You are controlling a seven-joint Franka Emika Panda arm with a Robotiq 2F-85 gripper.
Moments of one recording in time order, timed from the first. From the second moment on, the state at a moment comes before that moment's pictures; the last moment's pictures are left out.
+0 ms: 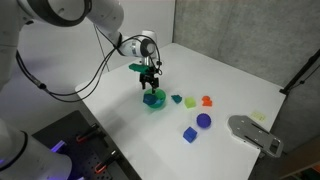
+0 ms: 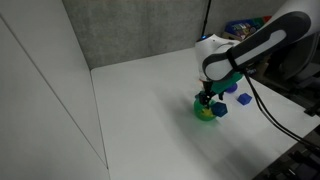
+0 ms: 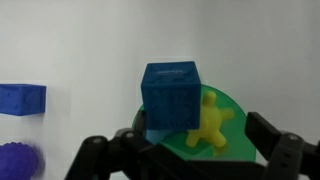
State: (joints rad) arm 0.19 0.69 0.00 -1.77 -0.21 2.10 0.36
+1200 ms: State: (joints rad) arm 0.15 0.72 -0.02 -1.79 -0.11 2.11 0.31
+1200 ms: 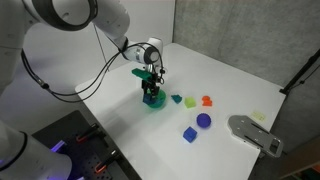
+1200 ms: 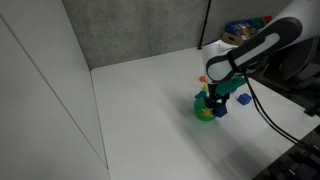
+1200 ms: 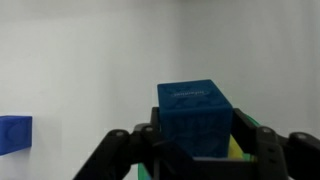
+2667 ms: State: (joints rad) arm 0.32 0.59 0.06 -1.86 -0.09 2.25 0.40
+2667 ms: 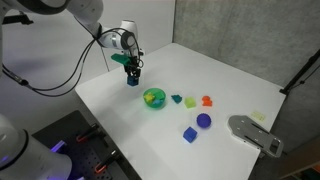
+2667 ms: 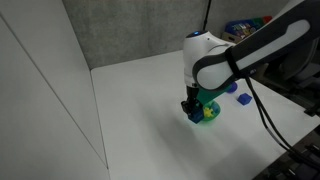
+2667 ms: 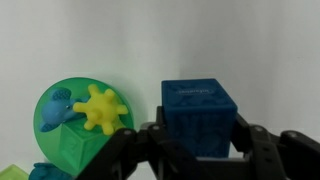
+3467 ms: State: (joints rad) arm 0.31 0.43 0.03 -1.84 -0.09 2.19 0.44
